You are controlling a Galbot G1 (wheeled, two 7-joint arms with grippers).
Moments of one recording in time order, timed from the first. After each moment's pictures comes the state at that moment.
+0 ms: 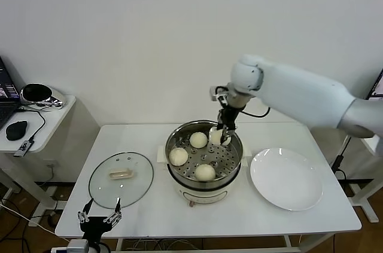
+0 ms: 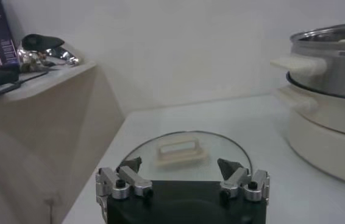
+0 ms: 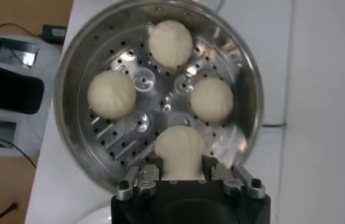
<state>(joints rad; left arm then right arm) 1.69 -1.50 -0.73 -2.06 0.00 0.19 0.08 0.51 1.10 -1.17 1.17 0.25 -0.46 -1.27</state>
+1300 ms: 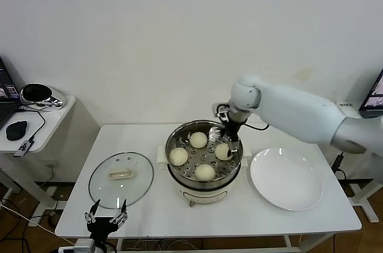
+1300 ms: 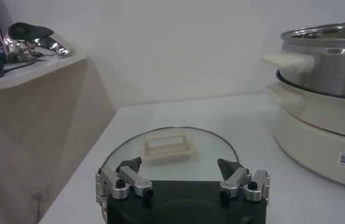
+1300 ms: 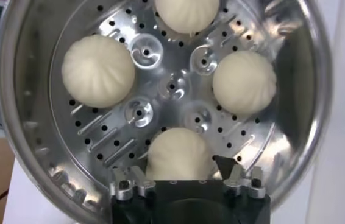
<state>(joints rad) 1.68 -1.52 -0.70 -2.04 0.00 0.19 0.08 0.46 1.02 -1.11 1.24 0.18 -0.48 -1.24</state>
